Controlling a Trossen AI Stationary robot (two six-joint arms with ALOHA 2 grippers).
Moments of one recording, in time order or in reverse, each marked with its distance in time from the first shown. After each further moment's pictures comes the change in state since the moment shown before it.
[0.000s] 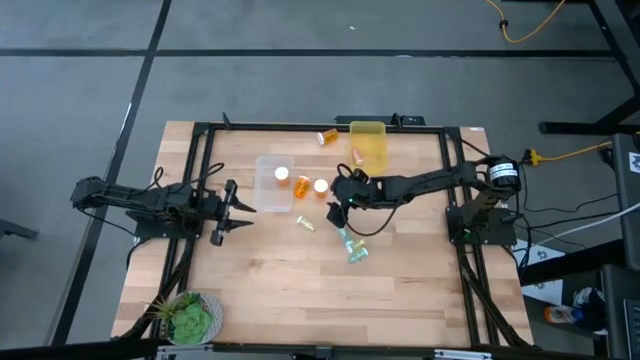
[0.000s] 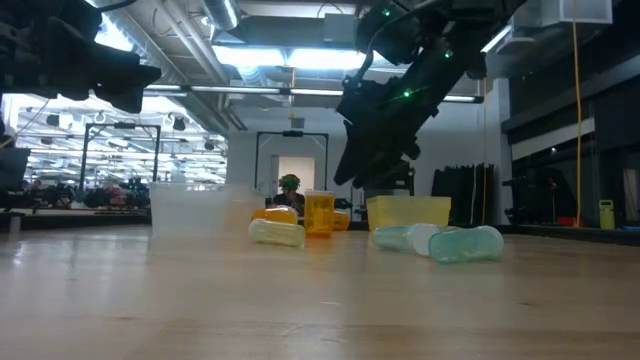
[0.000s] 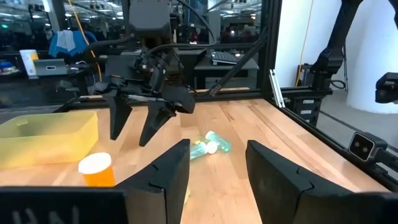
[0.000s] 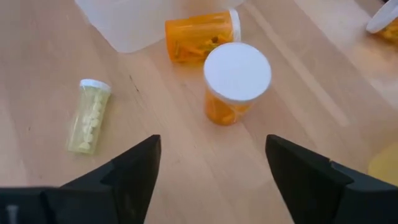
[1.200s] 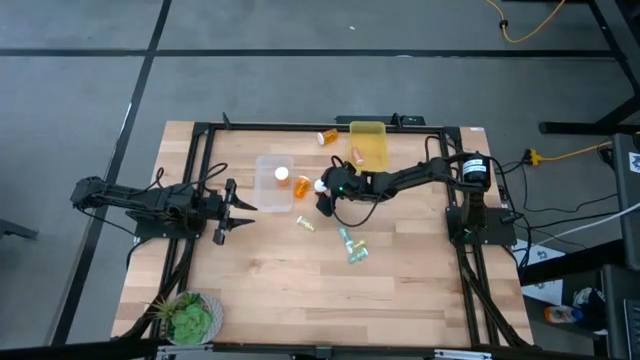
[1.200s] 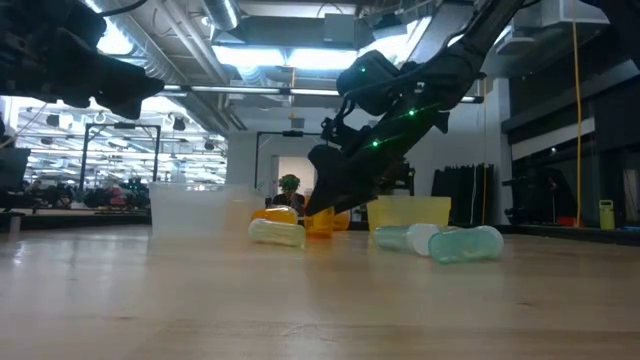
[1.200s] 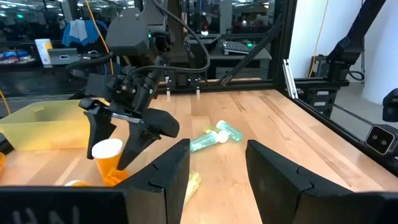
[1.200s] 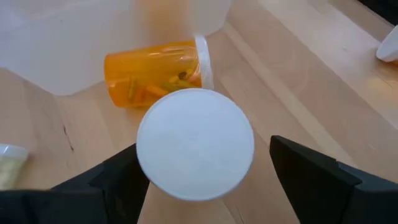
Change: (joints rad) left arm 0.000 0.001 0.000 -0.041 -0.051 -0.002; right arm -0.121 0.209 0.001 0.340 -0.032 -0.108
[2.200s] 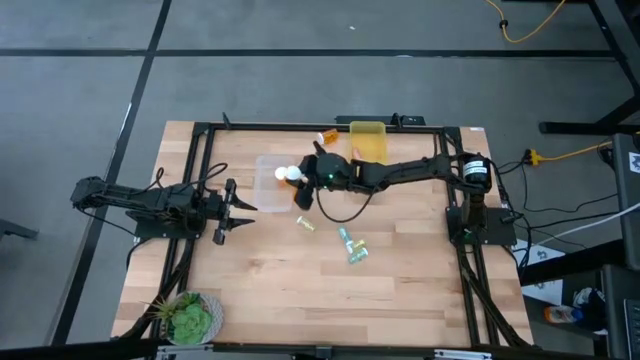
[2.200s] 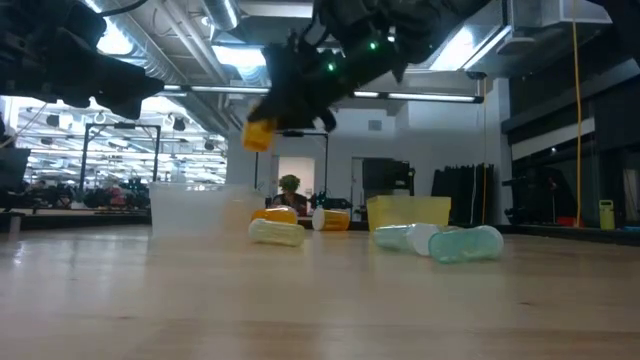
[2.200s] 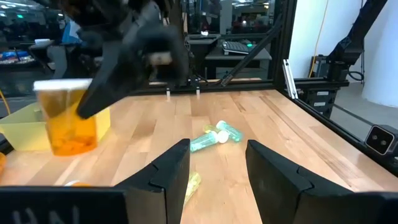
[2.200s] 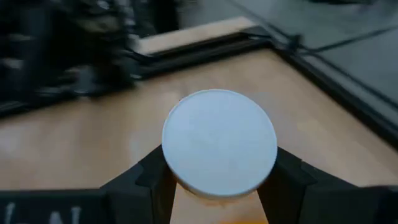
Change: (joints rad) left arm 0.000 0.000 0.000 0.001 0.000 0.000; right arm 0.031 -0.004 0.301 0.023 -0.122 -0.074
